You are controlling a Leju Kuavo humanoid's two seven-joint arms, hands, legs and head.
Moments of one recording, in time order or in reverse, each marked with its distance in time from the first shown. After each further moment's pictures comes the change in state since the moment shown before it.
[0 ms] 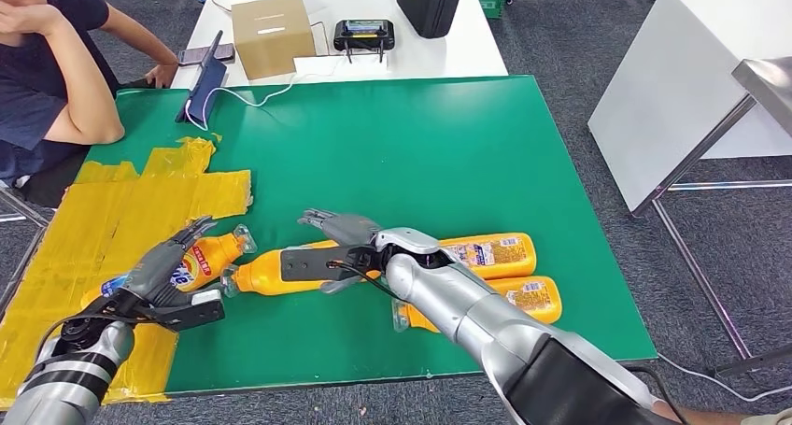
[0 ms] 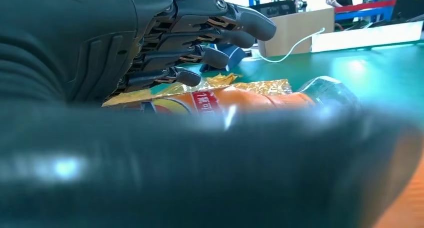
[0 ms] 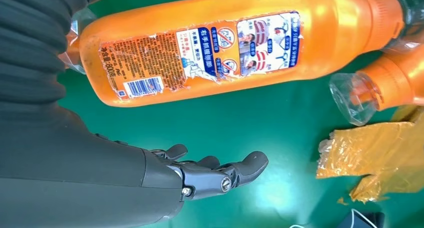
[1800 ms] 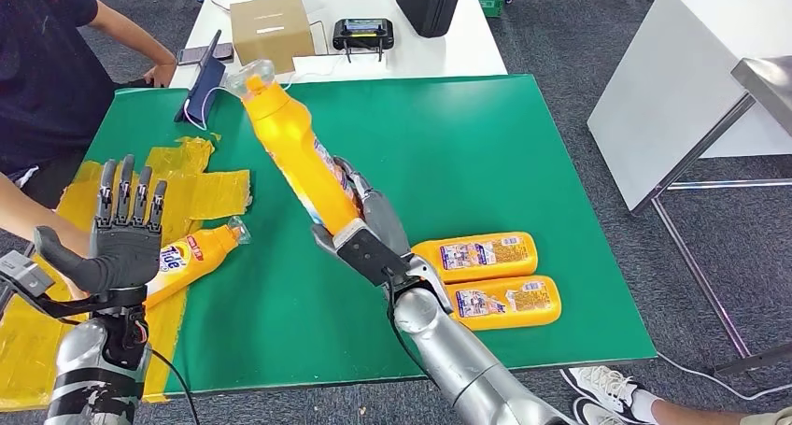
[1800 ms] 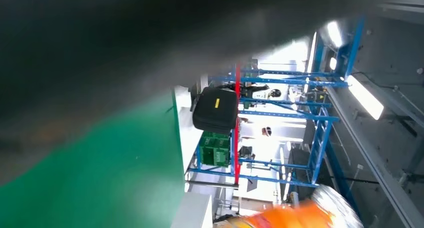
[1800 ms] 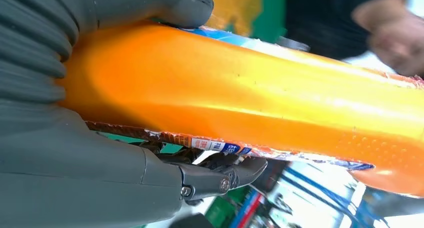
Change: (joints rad) left arm 0.157 -0.276 0.335 -0.488 1.326 -0.757 0.052; right arm 0.367 0.032 -0.398 -0.415 -0.143 -0.410 -0.322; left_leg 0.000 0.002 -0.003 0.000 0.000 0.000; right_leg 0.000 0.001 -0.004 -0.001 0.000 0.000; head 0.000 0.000
